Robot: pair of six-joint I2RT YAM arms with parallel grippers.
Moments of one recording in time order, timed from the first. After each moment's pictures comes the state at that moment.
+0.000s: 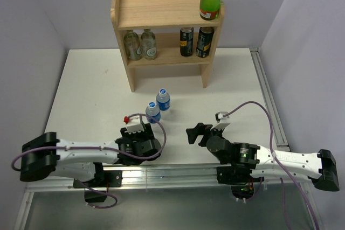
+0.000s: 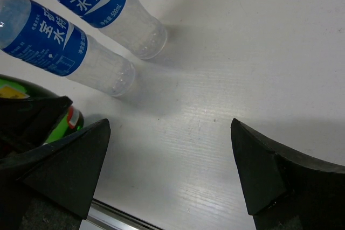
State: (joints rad) left arm -1.32 1.26 0.54 -0.43 -1.06 -1.33; right arm 1.28 0.59 0.32 -0.26 0.82 0.92
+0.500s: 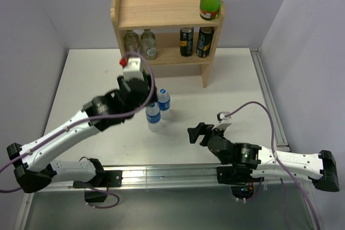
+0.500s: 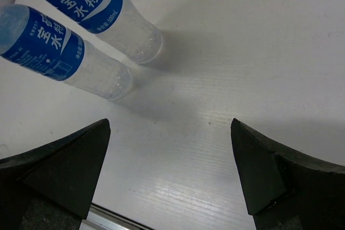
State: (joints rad) left arm -1.03 1.17 1.27 -0.67 -0.71 -0.66; right arm 1.29 0.57 0.32 -0.28 0.85 0.92
